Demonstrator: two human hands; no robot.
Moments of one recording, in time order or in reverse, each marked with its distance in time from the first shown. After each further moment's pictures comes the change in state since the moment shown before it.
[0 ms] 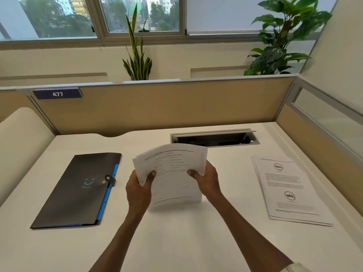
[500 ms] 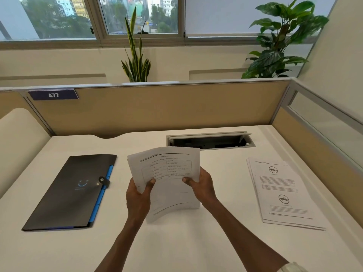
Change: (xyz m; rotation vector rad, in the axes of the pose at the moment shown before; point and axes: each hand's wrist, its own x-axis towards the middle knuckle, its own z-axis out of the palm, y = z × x) left_hand -0.015 -0.009 0.018 0.014 -0.007 -0.106; right_hand -0.001 0.016 -0.008 0.009 -0.066 0.054
